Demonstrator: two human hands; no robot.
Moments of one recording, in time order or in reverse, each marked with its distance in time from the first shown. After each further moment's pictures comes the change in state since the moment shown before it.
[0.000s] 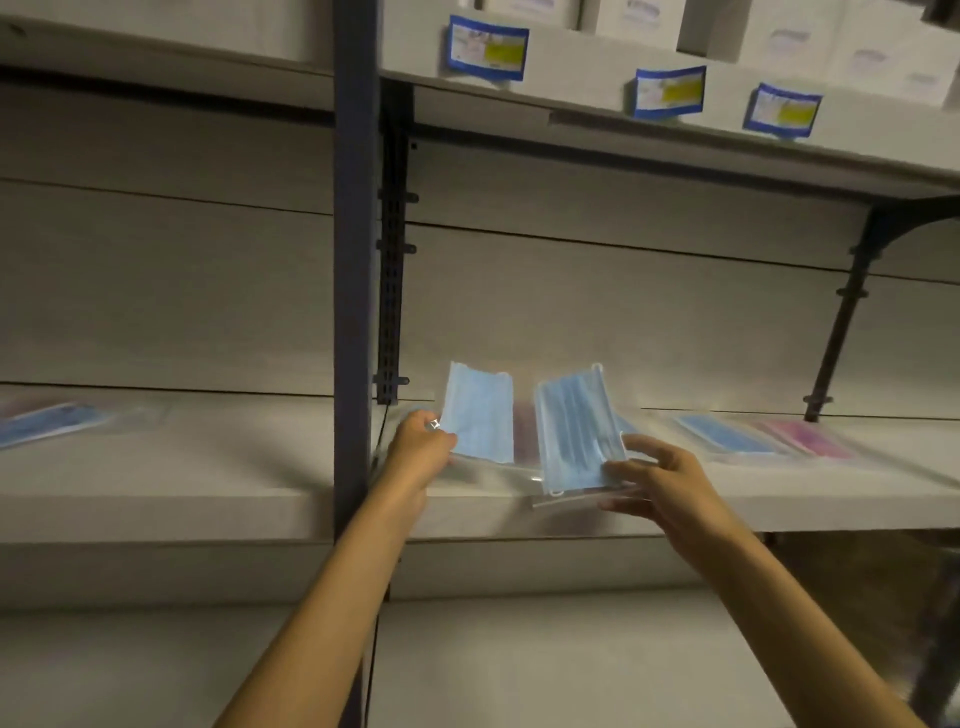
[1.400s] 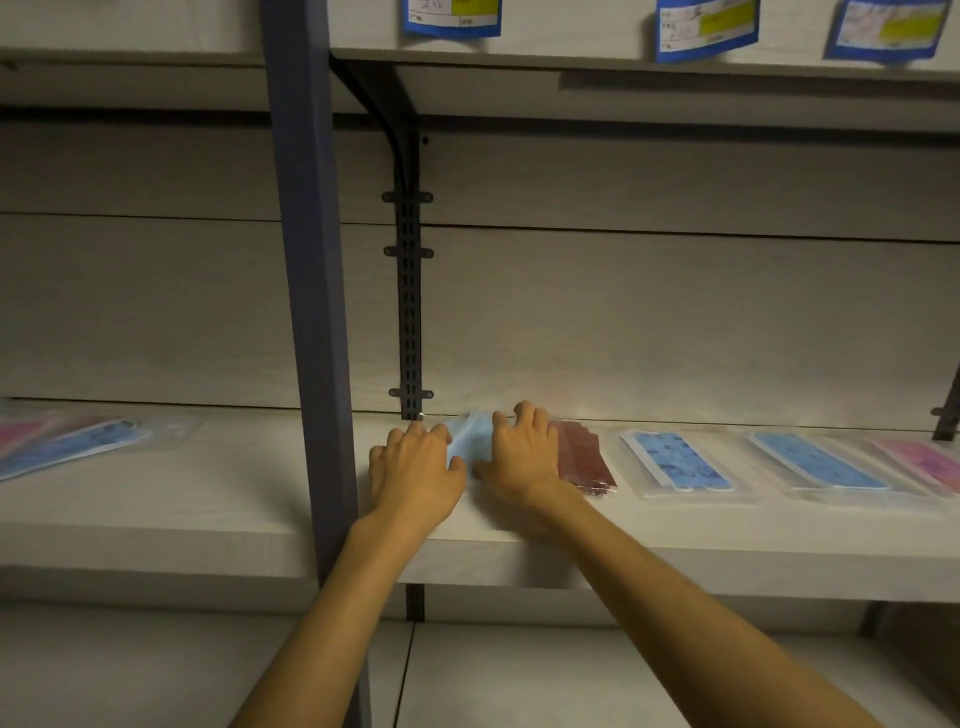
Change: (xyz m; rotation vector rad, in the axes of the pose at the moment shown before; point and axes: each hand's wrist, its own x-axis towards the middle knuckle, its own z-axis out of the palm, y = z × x) left_hand 0.037 -0.013 0.007 1.145 0.252 0.363; right_hand 0.156 0.053 0.147 -1.291 -0.122 -0.337
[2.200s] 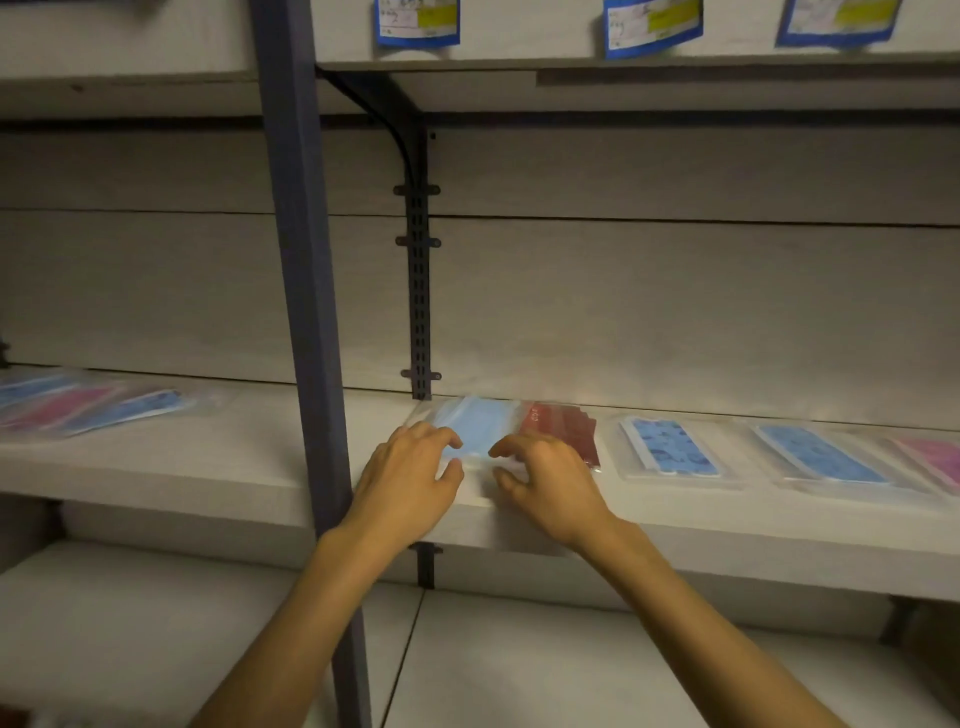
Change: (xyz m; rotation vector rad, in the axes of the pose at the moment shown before) left_hand -0.060 0.024 -0.024 -0.119 0.004 0.056; right_hand -0.090 0.053 -0.040 0.303 0.068 -0.348
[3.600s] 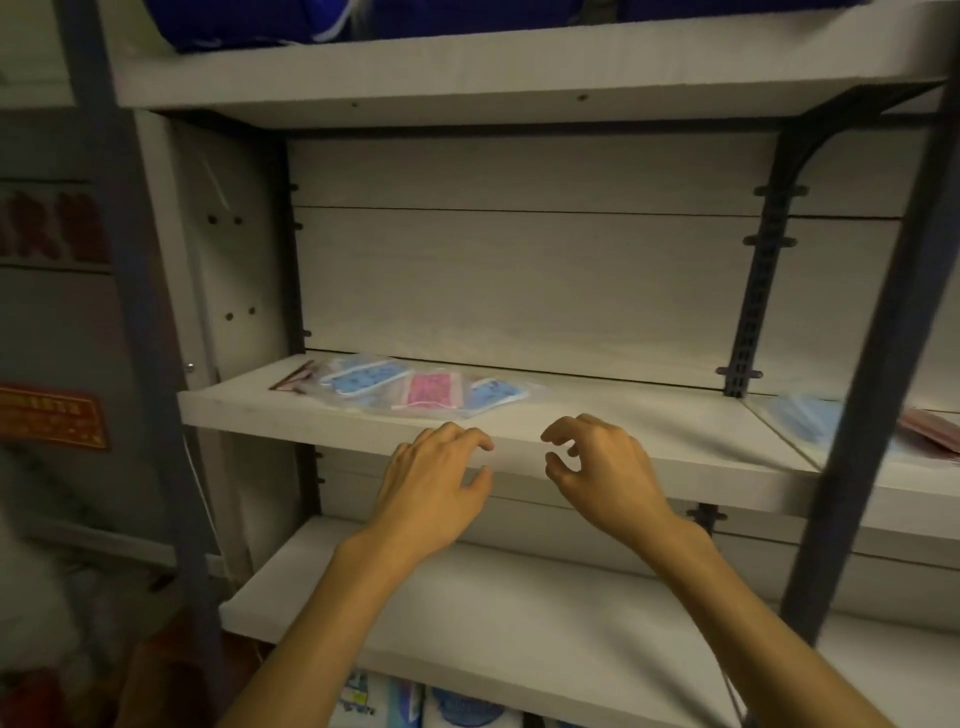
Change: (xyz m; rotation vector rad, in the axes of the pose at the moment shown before) left_hand -0.128 -0.448 -0.225 -0.003 0.021 0.043; right_hand 0.094 -0.445 0.202 -0.061 0.089 0.049
